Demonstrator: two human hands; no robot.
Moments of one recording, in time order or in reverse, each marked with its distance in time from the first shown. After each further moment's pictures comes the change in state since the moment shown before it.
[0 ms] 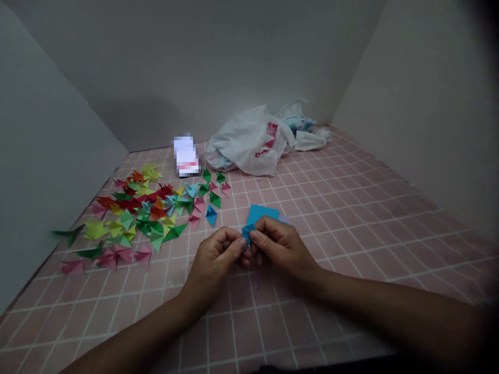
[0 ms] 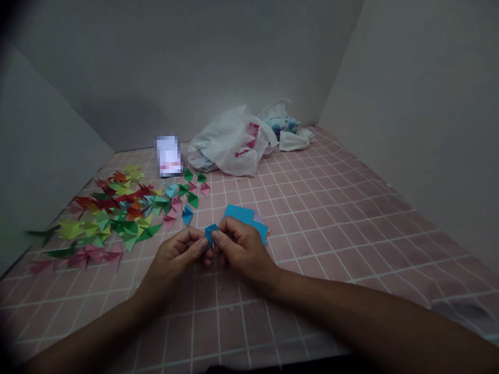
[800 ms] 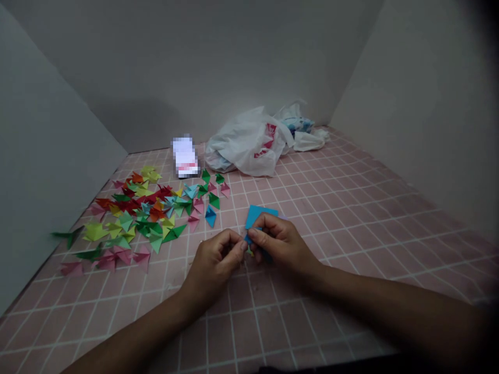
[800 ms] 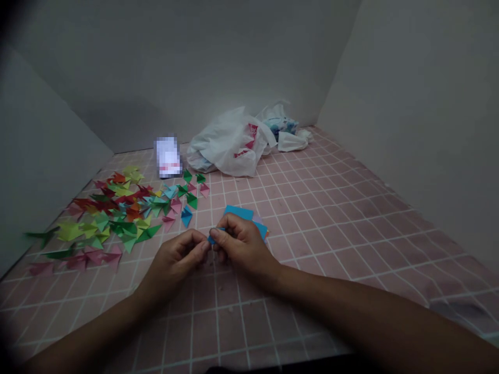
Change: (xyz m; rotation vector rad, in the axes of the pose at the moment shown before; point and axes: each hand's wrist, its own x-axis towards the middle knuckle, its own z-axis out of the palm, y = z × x) left_hand 0.000 0.005 -0.005 0.382 -0.020 0.106; right_hand 0.007 -0.001 -0.006 -0.008 0.001 0.016
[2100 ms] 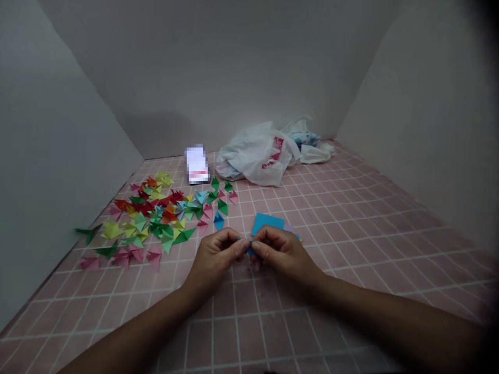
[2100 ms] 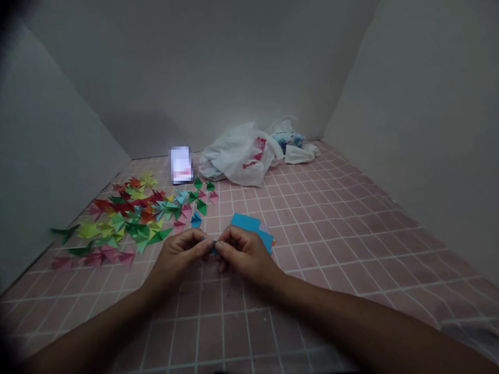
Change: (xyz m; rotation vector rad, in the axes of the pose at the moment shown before) left_hand 0.007 -0.004 -0.008 -0.249 0.109 0.010; right_hand -0.002 0.006 0.003 0.020 -0.092 -0.002
